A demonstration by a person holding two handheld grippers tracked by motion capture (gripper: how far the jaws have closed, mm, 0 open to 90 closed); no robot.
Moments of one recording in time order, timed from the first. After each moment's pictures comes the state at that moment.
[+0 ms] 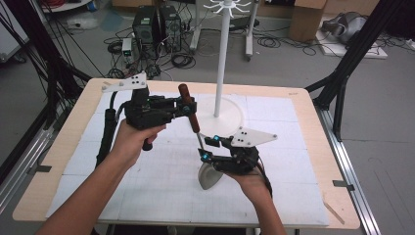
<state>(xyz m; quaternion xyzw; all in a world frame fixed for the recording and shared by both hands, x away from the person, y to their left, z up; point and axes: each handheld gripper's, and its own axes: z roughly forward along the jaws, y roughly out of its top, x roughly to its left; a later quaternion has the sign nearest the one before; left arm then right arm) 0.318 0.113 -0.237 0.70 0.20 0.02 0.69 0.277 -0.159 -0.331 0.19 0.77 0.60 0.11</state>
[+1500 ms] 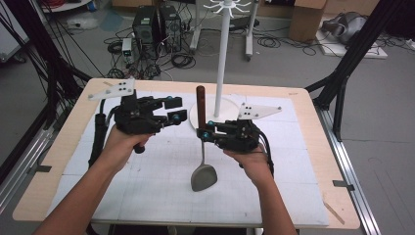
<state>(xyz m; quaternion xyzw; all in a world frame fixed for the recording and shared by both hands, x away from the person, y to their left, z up) 0.311 0.147 -0.257 0.68 0.20 0.05 0.70 0.313 -0.160 -0.298 0.19 0.74 0.64 0.01</state>
